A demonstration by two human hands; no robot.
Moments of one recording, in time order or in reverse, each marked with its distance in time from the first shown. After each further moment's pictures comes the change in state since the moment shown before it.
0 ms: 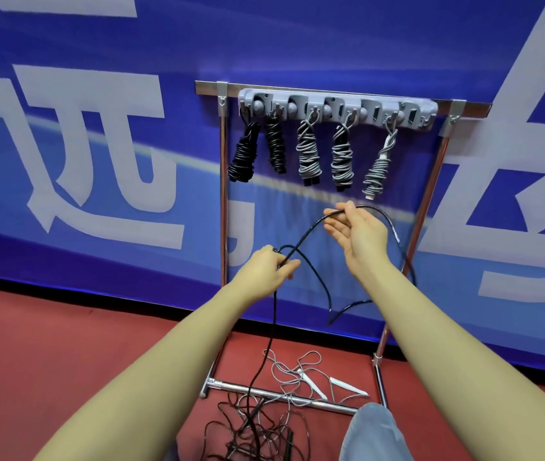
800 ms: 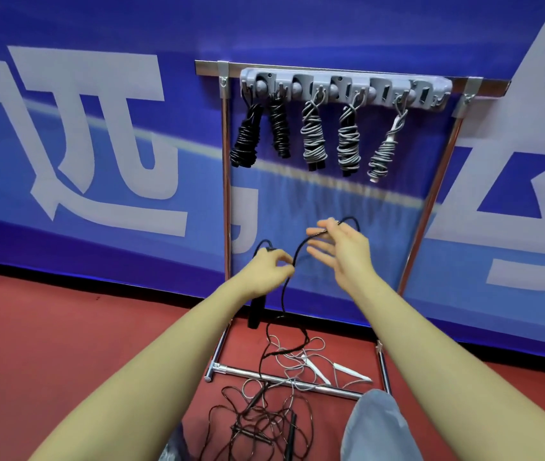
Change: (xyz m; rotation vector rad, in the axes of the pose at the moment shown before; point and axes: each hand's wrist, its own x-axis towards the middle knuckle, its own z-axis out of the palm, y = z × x) left_hand -0.001 -0.011 0.014 -0.134 -0.125 -0.157; right_hand -0.011 0.044 -0.010 -0.167 -0.081 0.180
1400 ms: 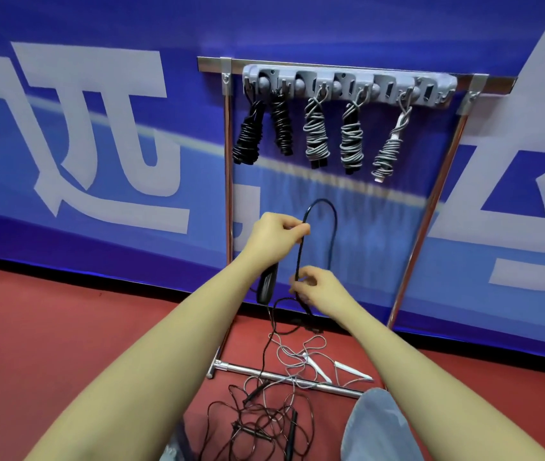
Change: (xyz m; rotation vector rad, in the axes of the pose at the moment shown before) left_hand 0.007 0.041 -0.022 -0.186 0.250 0.076; right_hand -0.013 0.061 -0.016 -0.782 -0.332 0.025
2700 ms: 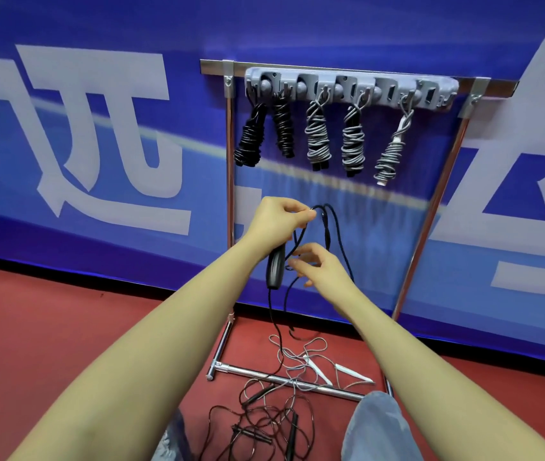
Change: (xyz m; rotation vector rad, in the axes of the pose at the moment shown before) left_hand 0.006 0.023 -0.014 -0.179 -0.020 0.005; right_hand -0.002 -0.031 -0.011 0.116 0.057 -0.124
